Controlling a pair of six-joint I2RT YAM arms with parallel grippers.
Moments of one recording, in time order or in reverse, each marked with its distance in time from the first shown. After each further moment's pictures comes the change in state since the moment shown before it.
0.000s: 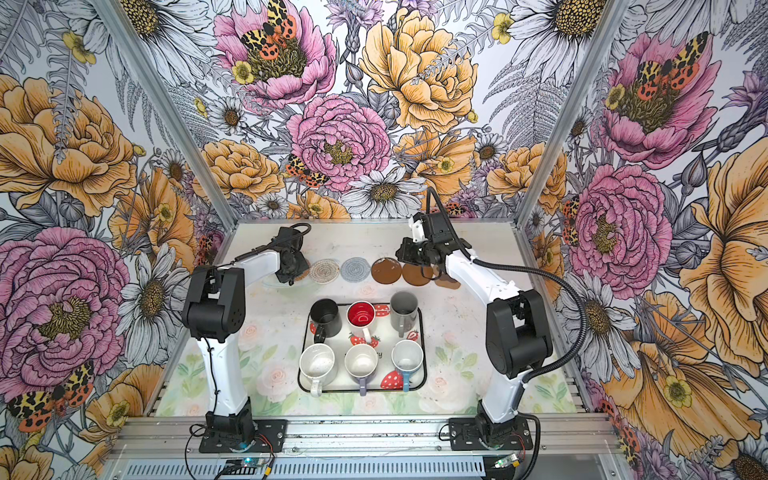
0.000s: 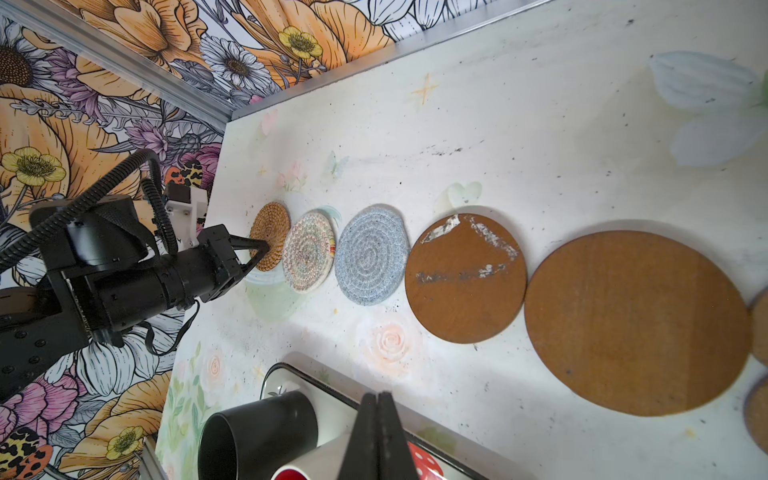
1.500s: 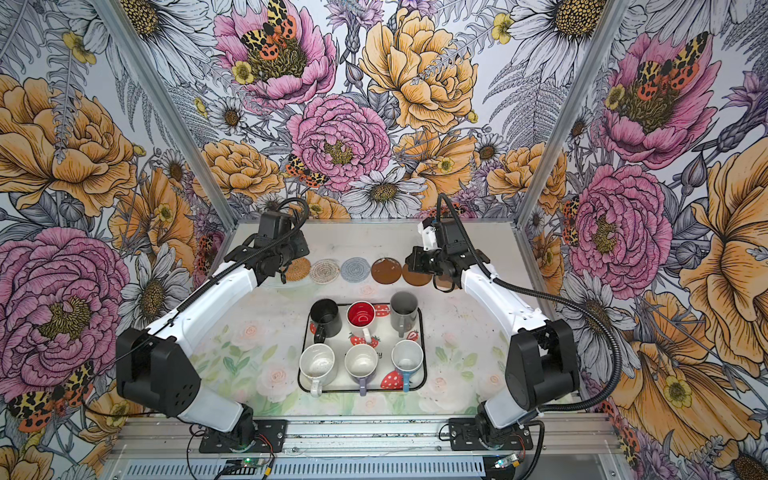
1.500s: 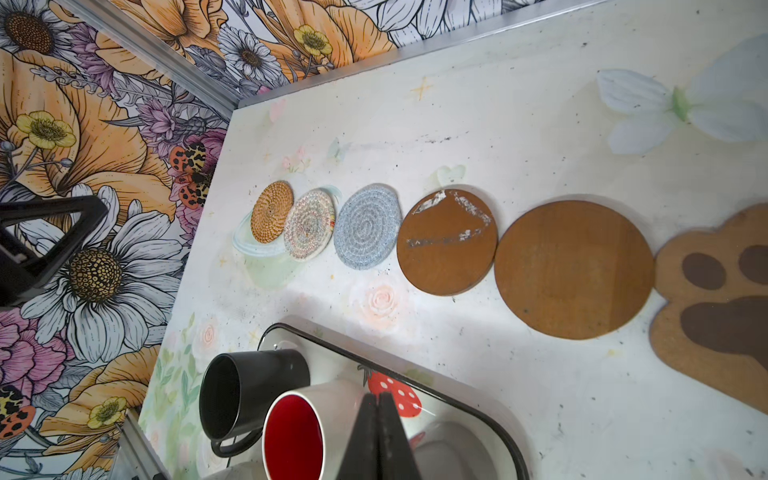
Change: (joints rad) left arm -0.223 -0.608 -0.156 -0.028 -0.100 0.110; right arm -0.007 -0.251 -0.181 -0.055 0.030 -0.094
